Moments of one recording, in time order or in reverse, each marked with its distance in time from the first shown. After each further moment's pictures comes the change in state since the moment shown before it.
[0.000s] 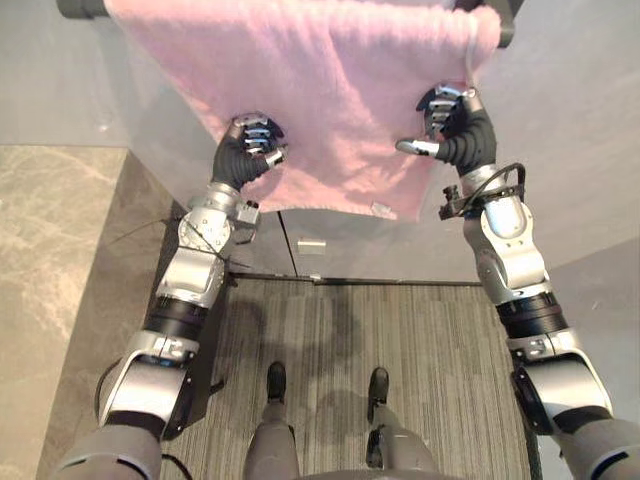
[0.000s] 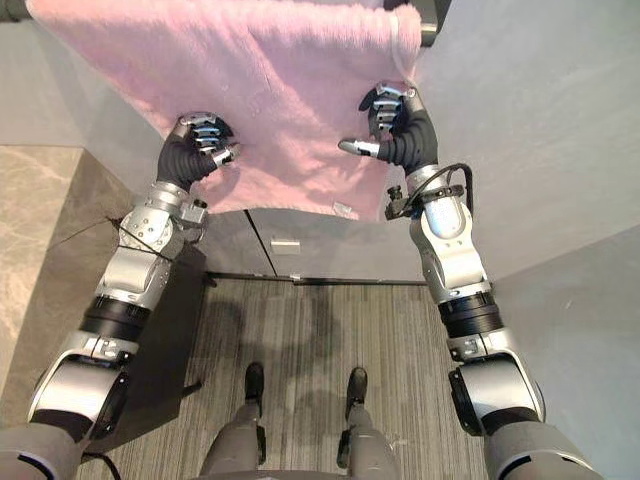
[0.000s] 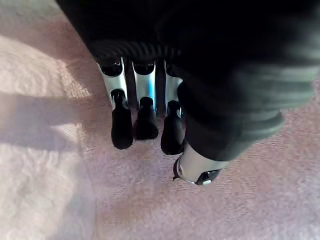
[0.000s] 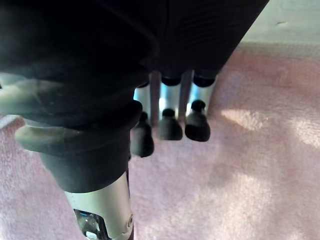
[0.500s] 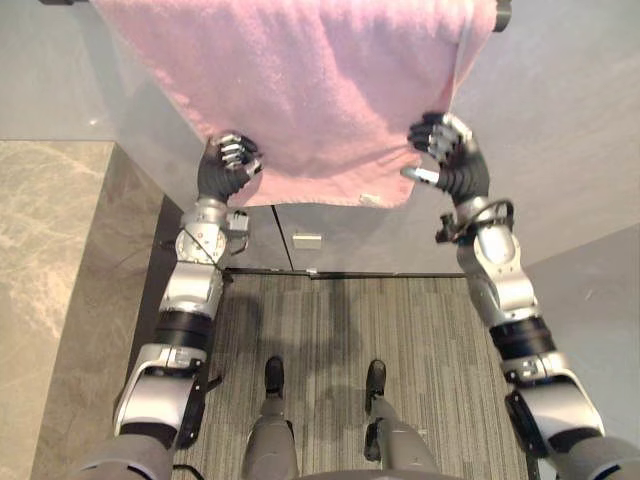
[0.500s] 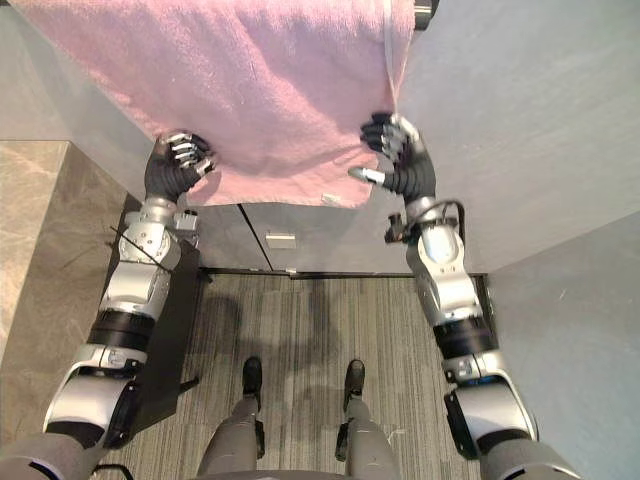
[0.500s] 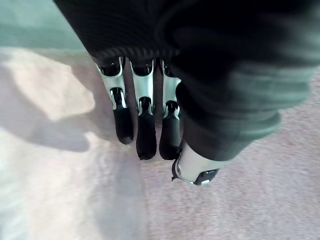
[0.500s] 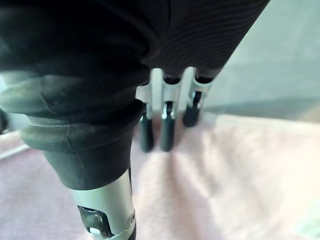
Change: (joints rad) left arm 0.141 -0.086 0.162 0.000 0.084 0.039 0.044; right arm 0.238 0.080 -0.051 -0.005 0.024 0.021 -0.012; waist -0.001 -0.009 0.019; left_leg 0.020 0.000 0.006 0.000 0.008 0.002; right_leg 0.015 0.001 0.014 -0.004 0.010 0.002
